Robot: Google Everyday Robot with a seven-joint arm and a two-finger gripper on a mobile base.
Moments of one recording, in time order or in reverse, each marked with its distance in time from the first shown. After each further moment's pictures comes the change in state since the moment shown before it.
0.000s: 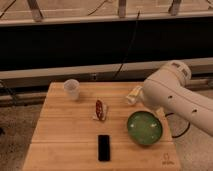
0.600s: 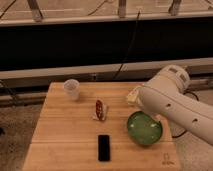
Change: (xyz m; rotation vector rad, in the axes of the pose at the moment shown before) arm -0.012 0.007 -0.014 -0.010 0.006 -0.082
